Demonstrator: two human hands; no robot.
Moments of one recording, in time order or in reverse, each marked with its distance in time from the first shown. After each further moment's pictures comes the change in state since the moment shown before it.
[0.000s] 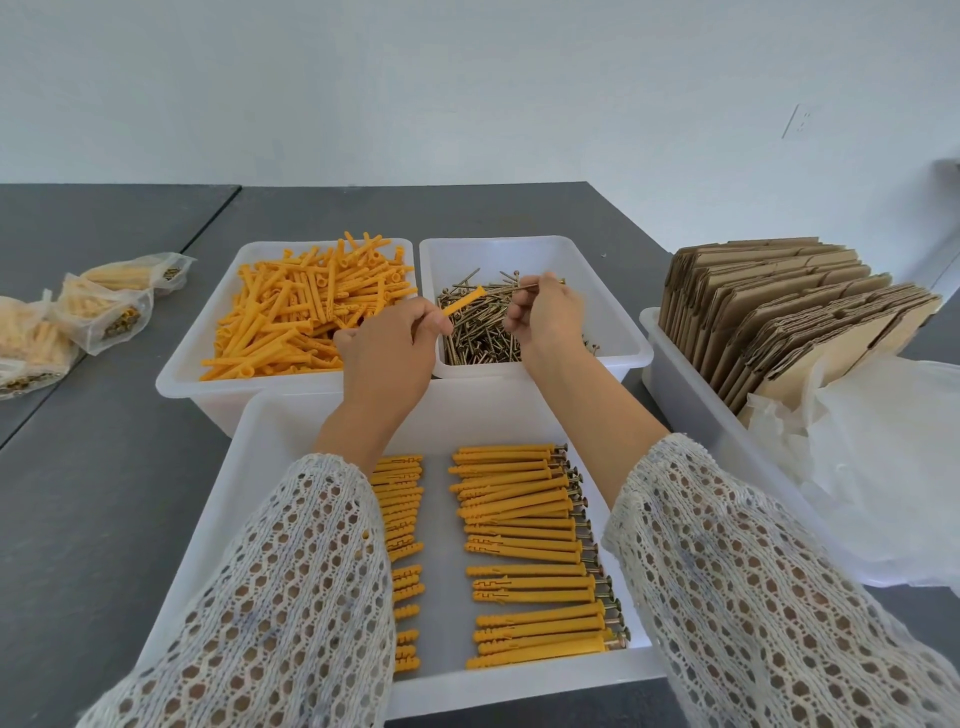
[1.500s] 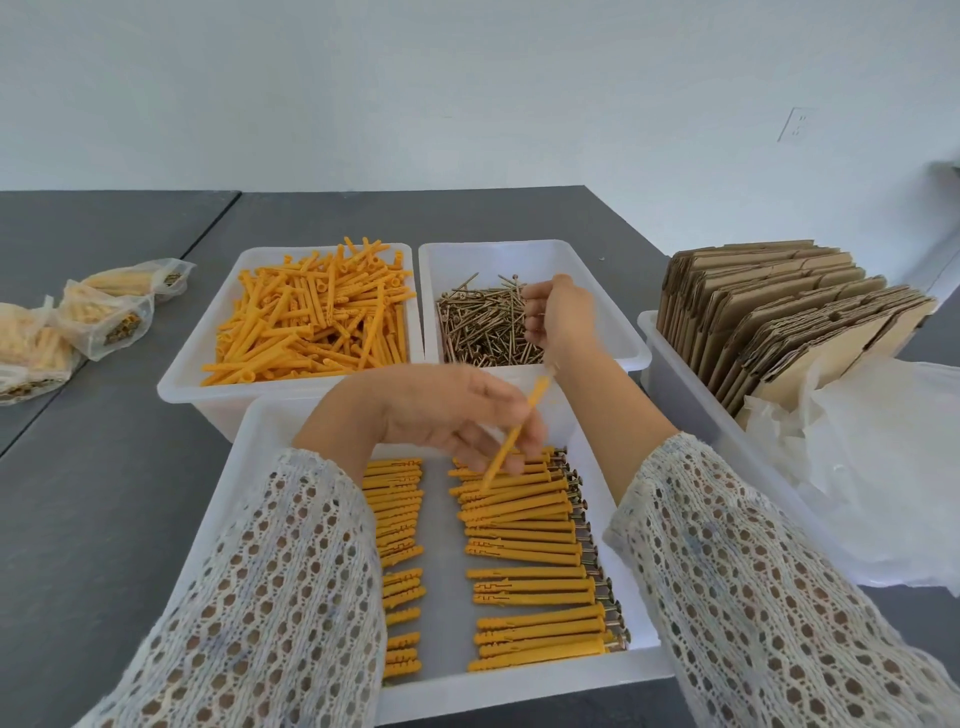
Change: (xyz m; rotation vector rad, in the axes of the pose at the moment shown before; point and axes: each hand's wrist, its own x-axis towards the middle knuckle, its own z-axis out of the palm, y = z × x) left_hand -0.008 0.032 -0.025 -0.633 -1.365 -0.156; right_hand 0.008 -0.010 -0.012 -0.291 -0.007 -0.048
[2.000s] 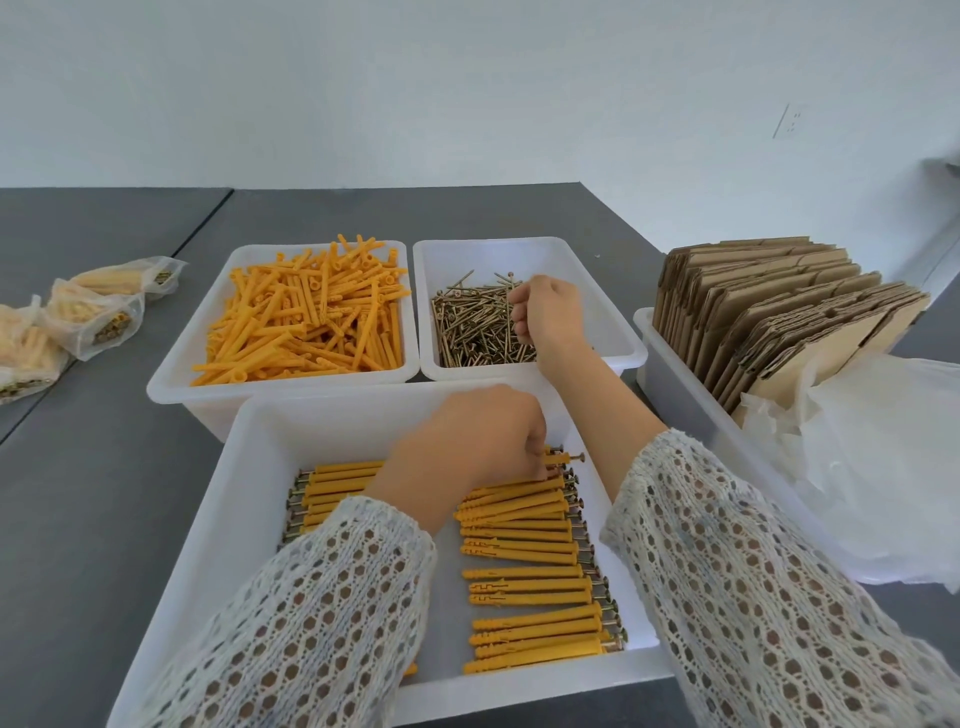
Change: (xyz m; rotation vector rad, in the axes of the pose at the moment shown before) left_hand 0.039 0.001 0.050 1.054 0.434 -0.150; right_hand -0.001 0.005 0.001 -0.182 -0.016 -0.126
